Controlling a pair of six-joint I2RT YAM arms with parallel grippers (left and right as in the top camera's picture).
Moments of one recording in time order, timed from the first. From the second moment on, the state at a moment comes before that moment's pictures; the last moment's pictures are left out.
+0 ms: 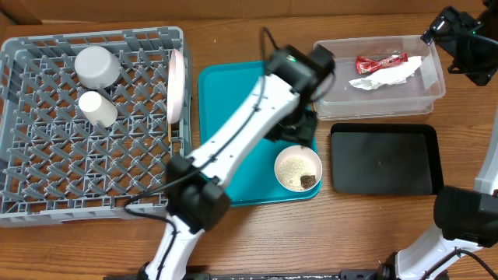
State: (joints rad) left arm -0.69 2.22 2.32 -1.69 0.14 -0.44; right arm -0.22 1.90 2.29 -1.45 -0.09 0.46
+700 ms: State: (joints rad) left arm 0.13 1.53 2.32 -1.69 0.06 -0.47; right arm -0.15 1.90 2.29 -1.57 -0.48 0.32
